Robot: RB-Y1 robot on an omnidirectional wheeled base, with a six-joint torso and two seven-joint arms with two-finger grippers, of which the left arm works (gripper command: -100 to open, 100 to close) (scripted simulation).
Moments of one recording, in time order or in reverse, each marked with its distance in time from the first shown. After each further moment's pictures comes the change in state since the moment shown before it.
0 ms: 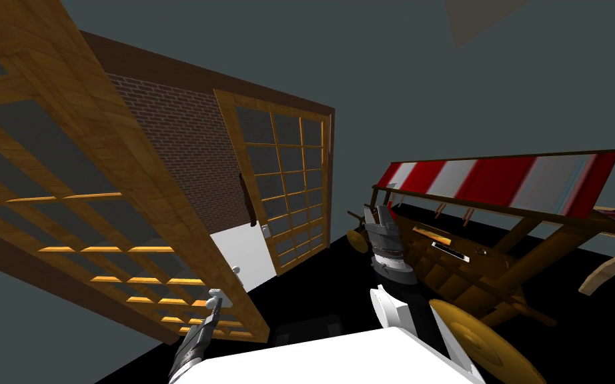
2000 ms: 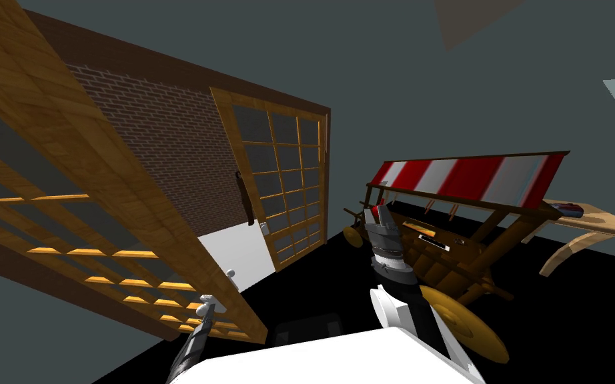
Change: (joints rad) arm 0.025 0.020 -0.040 0.014 0.063 -0.007 0.312
